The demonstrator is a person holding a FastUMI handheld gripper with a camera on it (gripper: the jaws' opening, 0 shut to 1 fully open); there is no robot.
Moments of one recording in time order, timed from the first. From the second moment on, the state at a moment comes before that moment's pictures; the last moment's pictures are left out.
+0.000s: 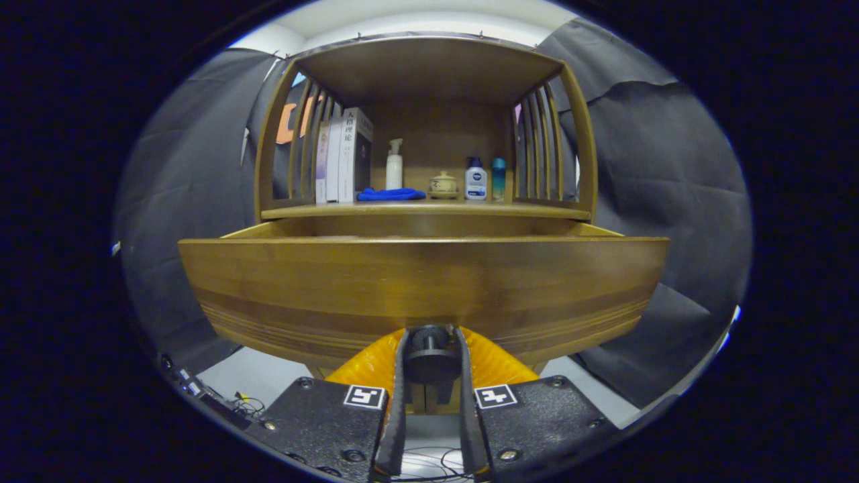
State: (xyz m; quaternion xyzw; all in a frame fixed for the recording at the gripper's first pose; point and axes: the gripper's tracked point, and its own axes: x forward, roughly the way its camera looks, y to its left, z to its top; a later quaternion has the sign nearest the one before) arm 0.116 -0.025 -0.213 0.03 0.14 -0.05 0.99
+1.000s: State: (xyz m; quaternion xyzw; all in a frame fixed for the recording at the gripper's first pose) arm 0.043 -0.036 -0.204 0.05 0.18 -0.04 0.98
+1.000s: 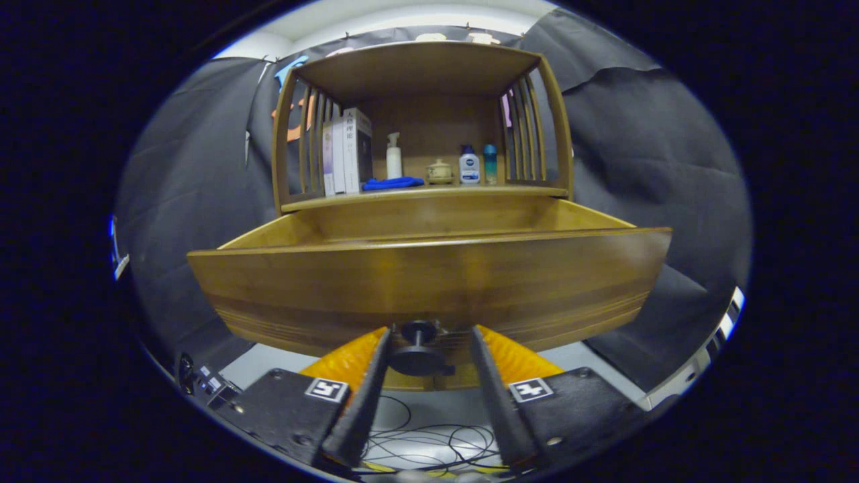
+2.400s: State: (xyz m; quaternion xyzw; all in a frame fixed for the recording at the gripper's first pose) arm 0.218 -0.022 -0.081 -0.02 0.35 -0.03 0.94
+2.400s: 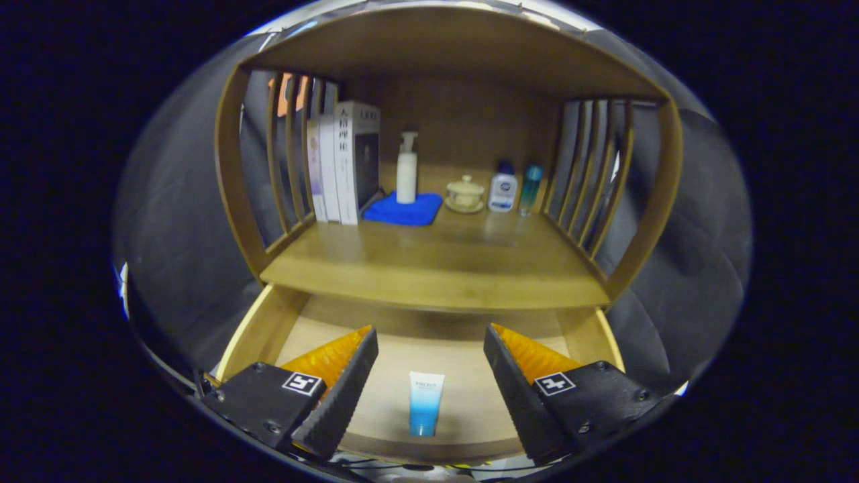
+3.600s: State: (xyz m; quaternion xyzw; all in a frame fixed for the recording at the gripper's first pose) arm 0.181 -0.024 -0.228 0.02 0.62 -0.05 0.78
